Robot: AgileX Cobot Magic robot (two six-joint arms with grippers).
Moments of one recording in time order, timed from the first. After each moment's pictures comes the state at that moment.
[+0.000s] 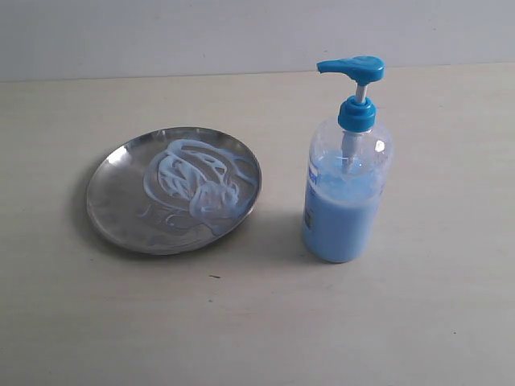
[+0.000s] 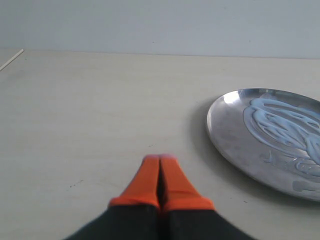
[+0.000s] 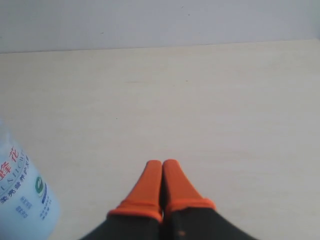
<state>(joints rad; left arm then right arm) -0.06 0.01 0.00 0.15 0.36 -0.17 0.05 0.63 -0.37 -0.11 0.31 0.14</state>
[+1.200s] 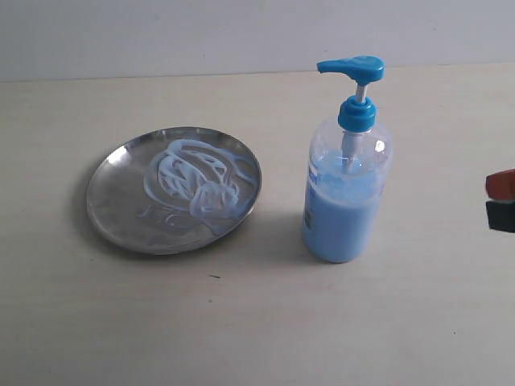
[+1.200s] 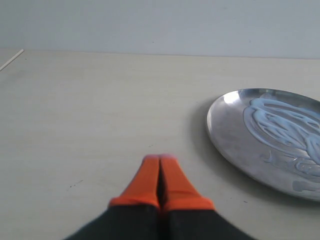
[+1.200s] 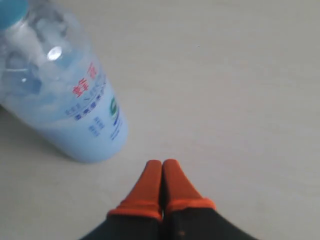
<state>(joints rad) -0.06 0.01 0.00 0.15 0.36 -0.17 0.05 0.90 -0.44 0.57 0.47 -0.66</state>
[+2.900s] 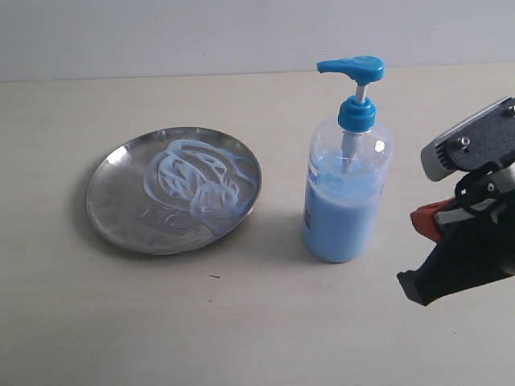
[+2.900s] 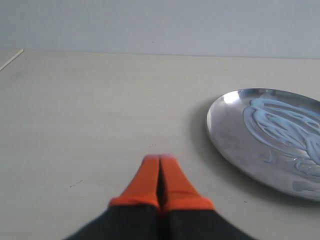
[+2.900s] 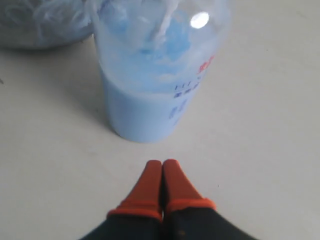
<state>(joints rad) -0.06 0.01 0.00 0.15 0.37 -0.17 0.73 0.99 -0.41 -0.64 0.40 0.65</state>
